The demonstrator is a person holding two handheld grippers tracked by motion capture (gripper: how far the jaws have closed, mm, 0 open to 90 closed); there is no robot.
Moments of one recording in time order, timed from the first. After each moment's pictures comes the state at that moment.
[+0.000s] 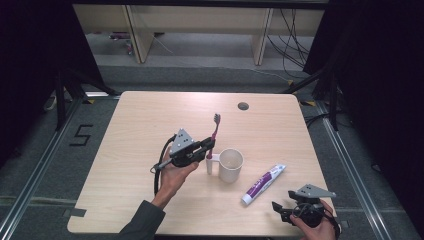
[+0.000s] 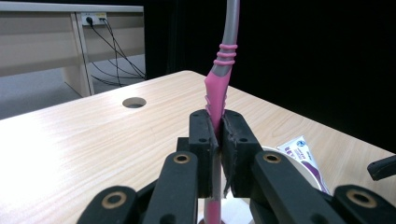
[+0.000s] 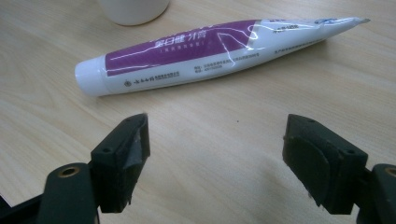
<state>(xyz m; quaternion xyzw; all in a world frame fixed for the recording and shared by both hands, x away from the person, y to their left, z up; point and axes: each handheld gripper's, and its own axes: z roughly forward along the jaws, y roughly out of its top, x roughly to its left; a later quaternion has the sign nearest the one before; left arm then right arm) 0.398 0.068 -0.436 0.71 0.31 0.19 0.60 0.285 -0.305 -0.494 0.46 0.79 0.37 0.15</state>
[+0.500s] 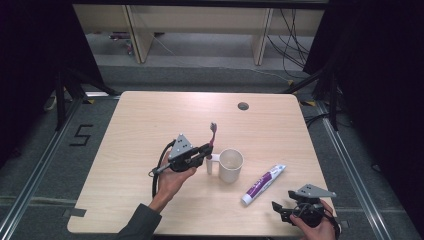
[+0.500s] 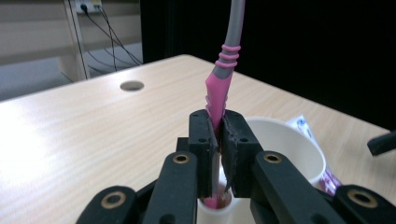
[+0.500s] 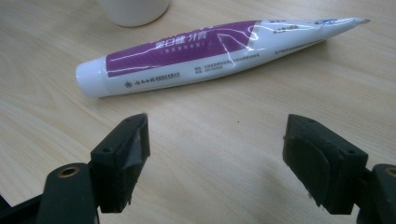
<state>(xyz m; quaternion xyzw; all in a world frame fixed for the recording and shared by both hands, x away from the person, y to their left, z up) 0.393 0.074 -0.453 0.73 0.31 0.18 0.58 0.285 -0.305 -0.494 0.47 0.79 0.37 0.15</state>
